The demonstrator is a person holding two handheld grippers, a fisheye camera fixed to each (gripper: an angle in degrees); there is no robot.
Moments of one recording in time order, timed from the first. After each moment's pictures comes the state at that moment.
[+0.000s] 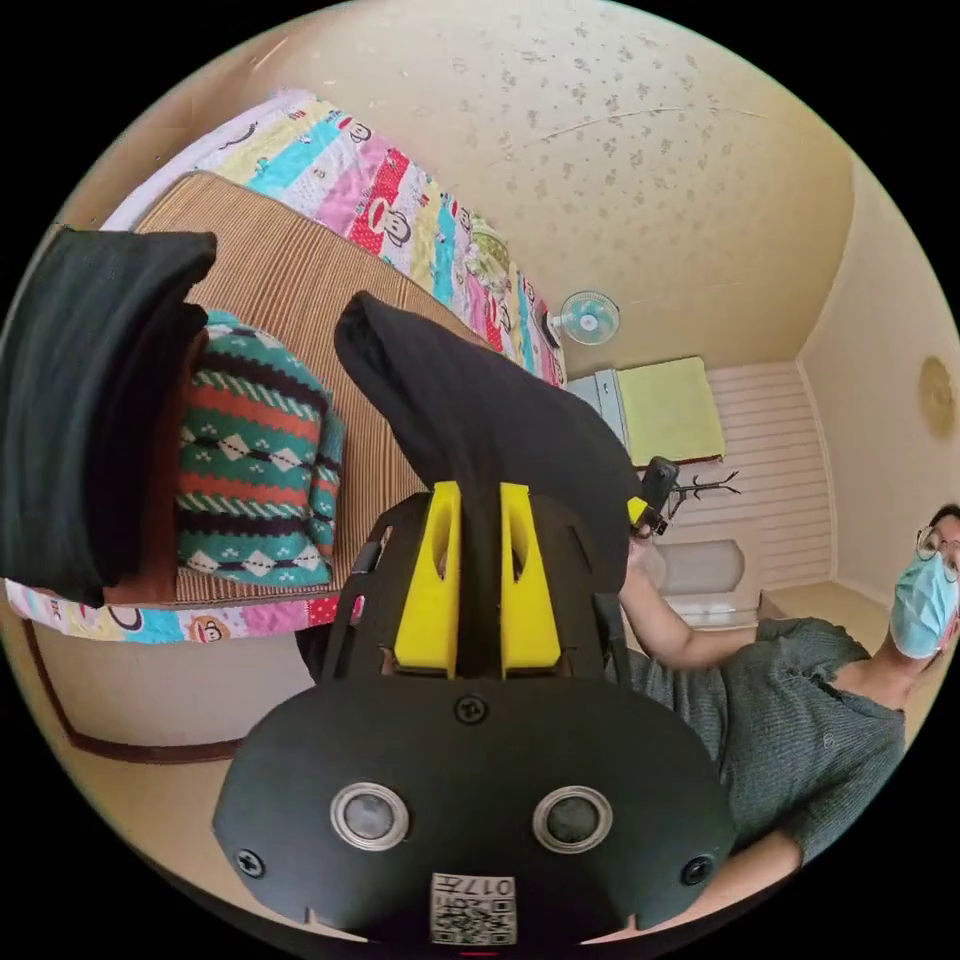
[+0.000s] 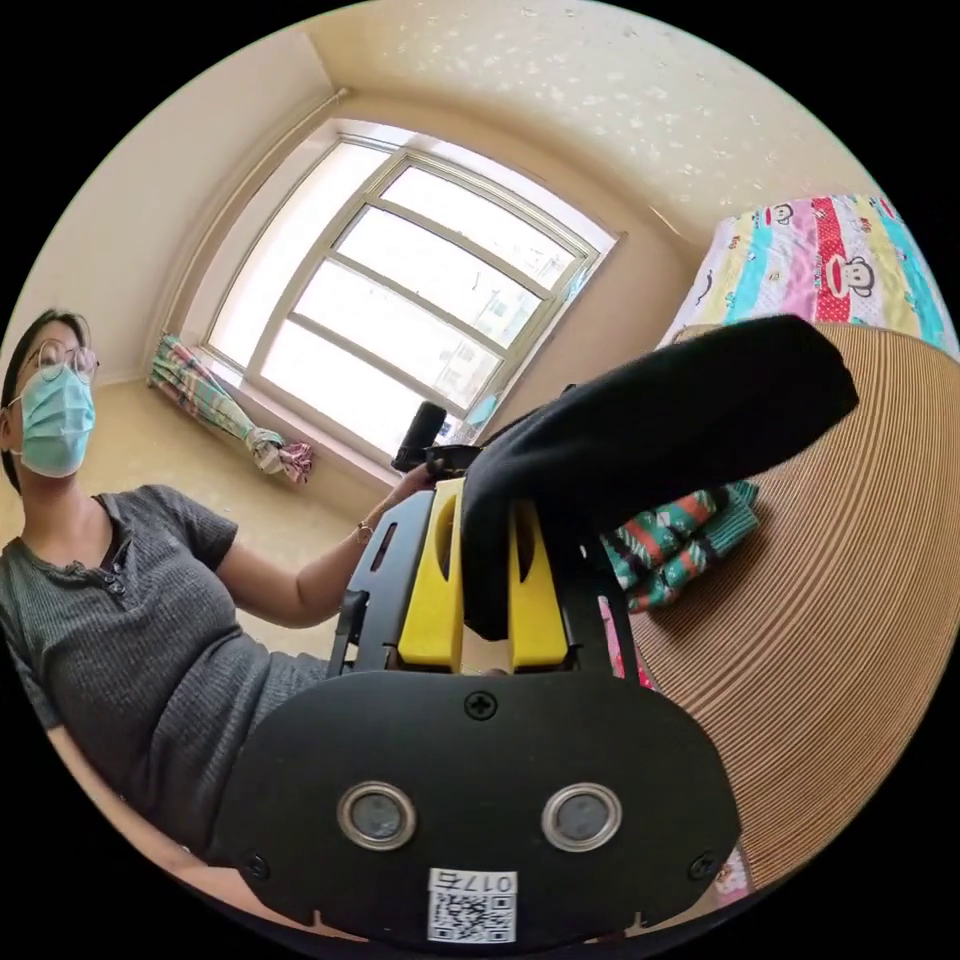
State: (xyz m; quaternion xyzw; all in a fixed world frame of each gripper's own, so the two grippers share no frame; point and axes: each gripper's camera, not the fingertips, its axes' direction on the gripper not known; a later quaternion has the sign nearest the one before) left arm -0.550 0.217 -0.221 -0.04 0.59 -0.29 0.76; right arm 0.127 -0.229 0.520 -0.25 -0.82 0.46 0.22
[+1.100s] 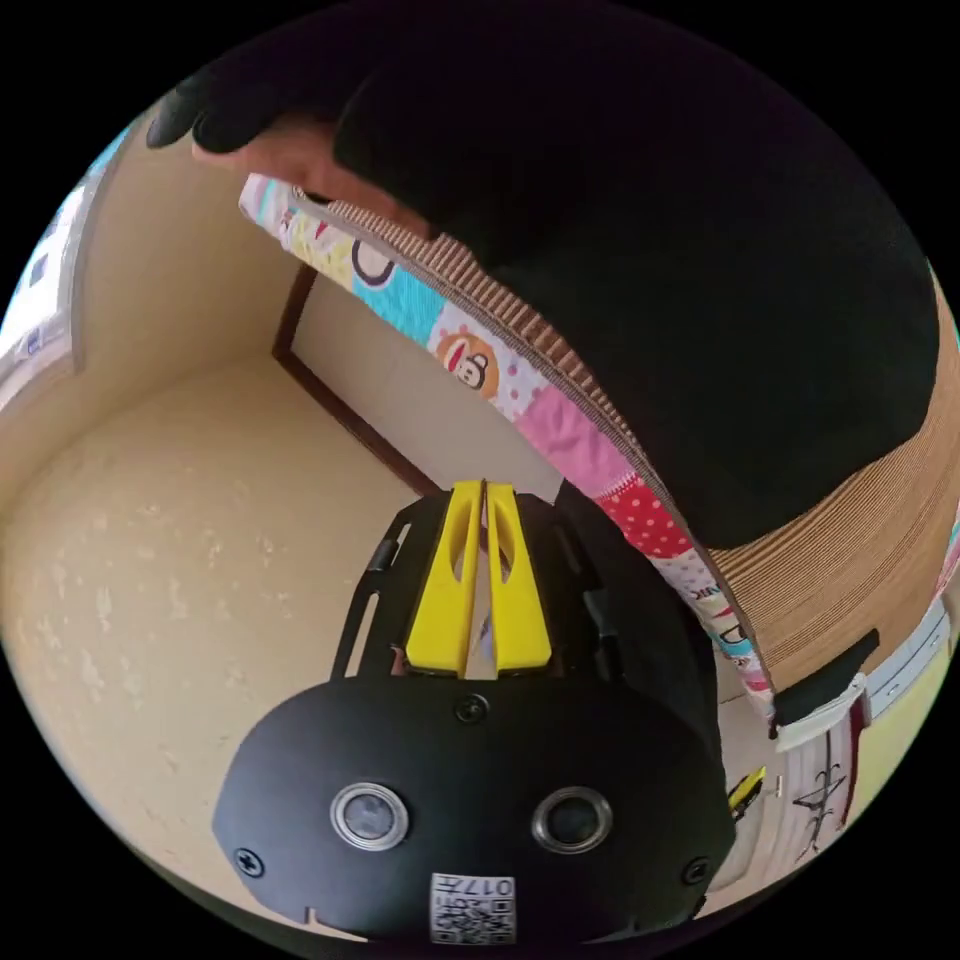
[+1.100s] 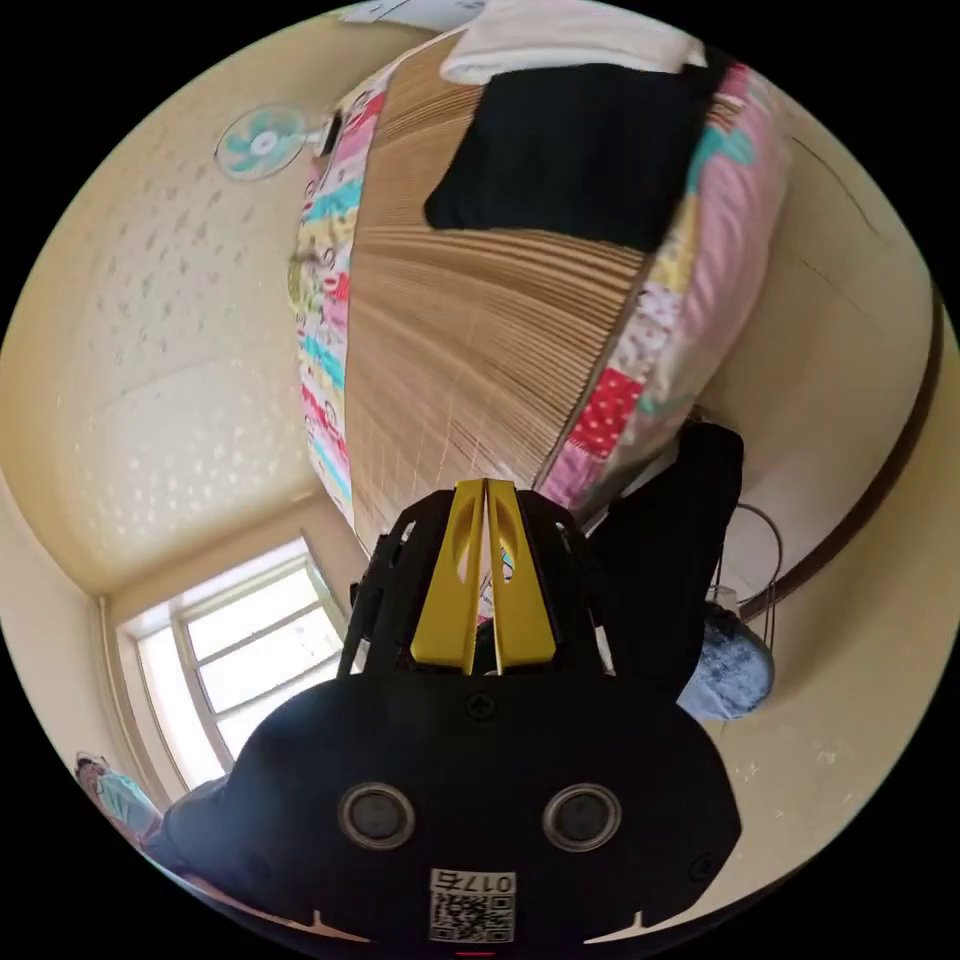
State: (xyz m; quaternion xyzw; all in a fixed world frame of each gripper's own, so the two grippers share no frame) left arm -0.272 0.318 0.013 -0.52 0.24 -0.45 0.69; right arm 0.256 0.174 0.334 -0.64 -0.24 0.72 0.12
